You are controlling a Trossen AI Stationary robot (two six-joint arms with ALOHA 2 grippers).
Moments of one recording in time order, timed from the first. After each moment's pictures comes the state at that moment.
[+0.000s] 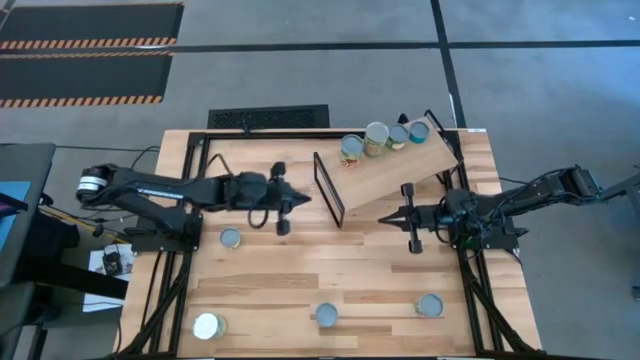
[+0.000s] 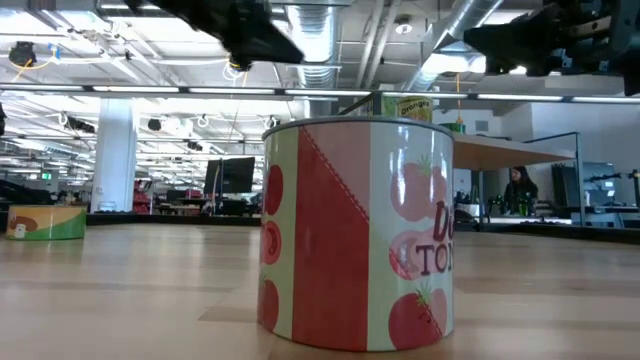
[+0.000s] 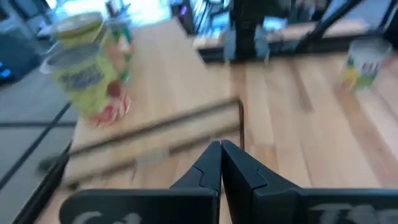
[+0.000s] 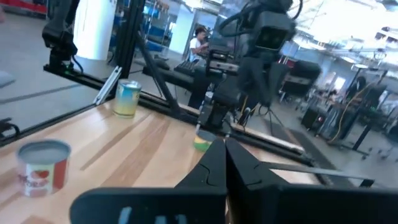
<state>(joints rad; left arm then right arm) -0.01 1.25 0.85 0.01 -0.18 0.09 0.12 0.79 0.18 0.70 0.00 -0.33</state>
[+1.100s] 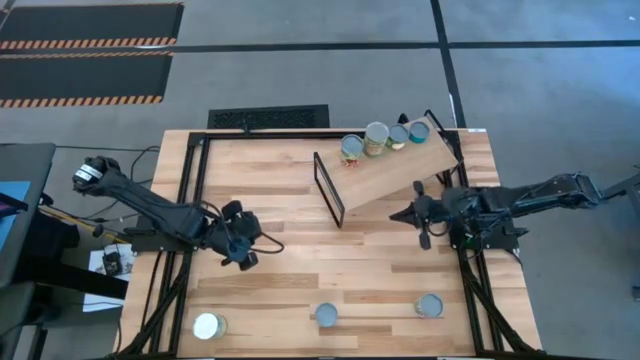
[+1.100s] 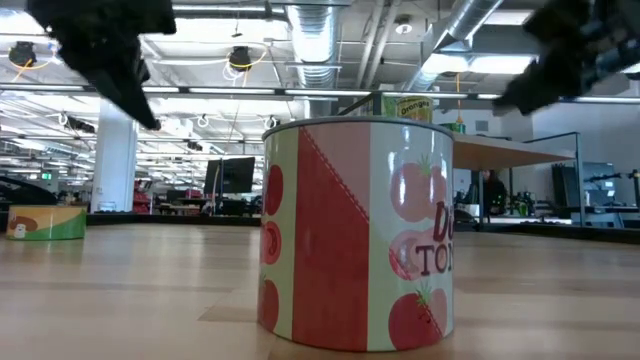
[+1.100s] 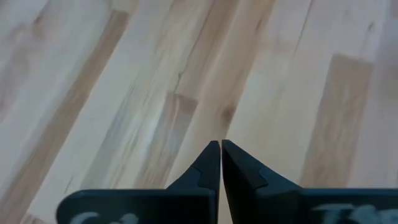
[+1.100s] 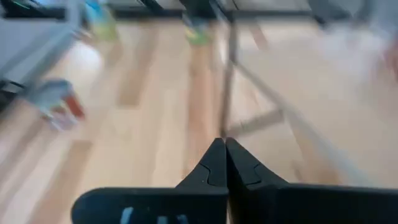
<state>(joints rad) -0.42 1.17 0.79 -0.75 -0.45 -0.69 0.12 0.55 0.34 -0.19 0.14 0.07</state>
